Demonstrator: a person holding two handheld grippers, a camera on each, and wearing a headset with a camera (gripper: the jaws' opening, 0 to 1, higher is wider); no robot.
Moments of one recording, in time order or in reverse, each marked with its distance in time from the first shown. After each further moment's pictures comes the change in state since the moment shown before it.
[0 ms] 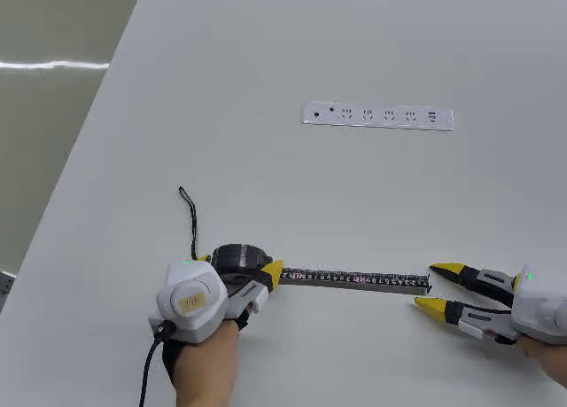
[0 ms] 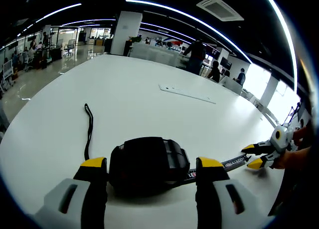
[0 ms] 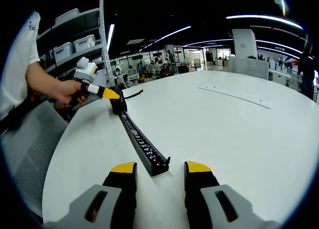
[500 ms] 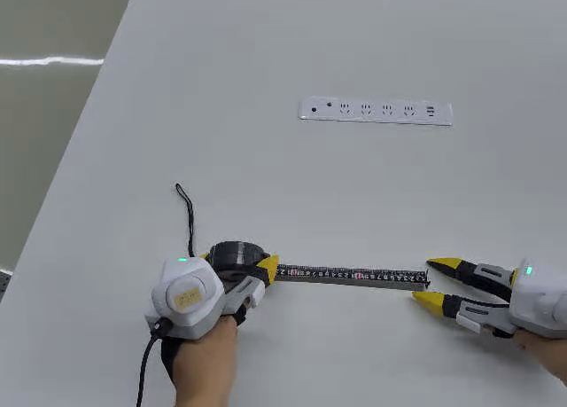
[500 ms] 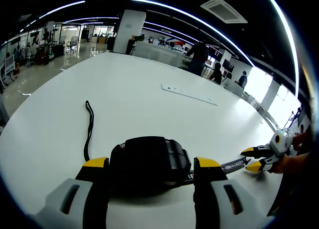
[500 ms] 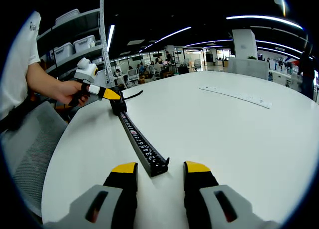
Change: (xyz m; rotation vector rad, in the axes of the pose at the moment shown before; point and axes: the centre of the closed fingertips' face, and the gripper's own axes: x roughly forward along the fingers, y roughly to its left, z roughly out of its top) left arm 0.003 0.001 -0.002 -0.039 0.006 0.004; right arm 0.000 0.002 0.002 0.002 -0.006 -0.001
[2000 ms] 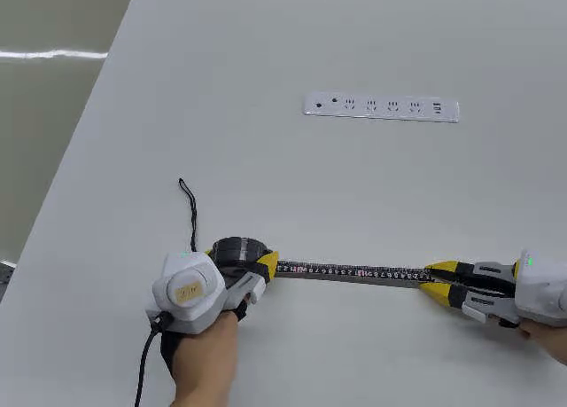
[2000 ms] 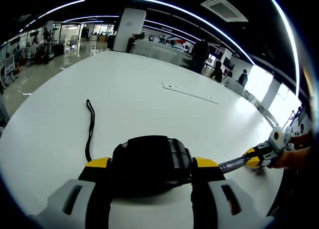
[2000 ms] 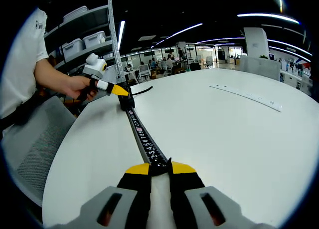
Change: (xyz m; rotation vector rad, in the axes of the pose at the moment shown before) left arm -0.001 0.003 -0.001 0.007 0.018 0.004; right arm 0.014 -0.014 0.001 -0.026 0.045 0.101
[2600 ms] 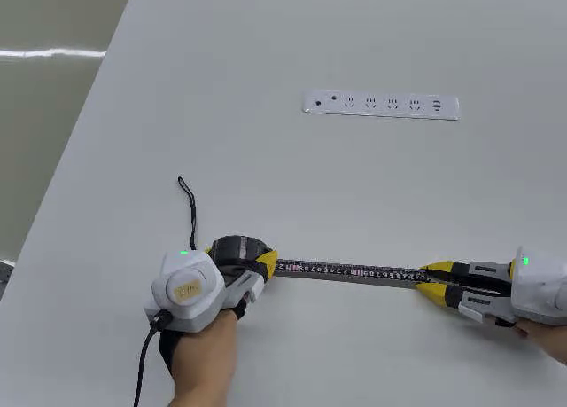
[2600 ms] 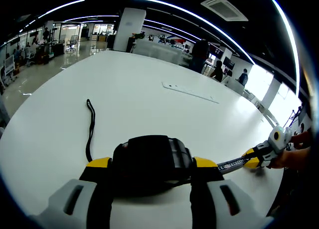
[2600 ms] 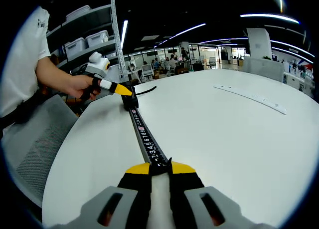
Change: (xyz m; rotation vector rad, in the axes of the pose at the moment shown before) left arm -0.002 -0.001 0.000 0.004 0.004 0.002; right arm 0.010 0.016 0.002 -0.021 -0.003 0.022
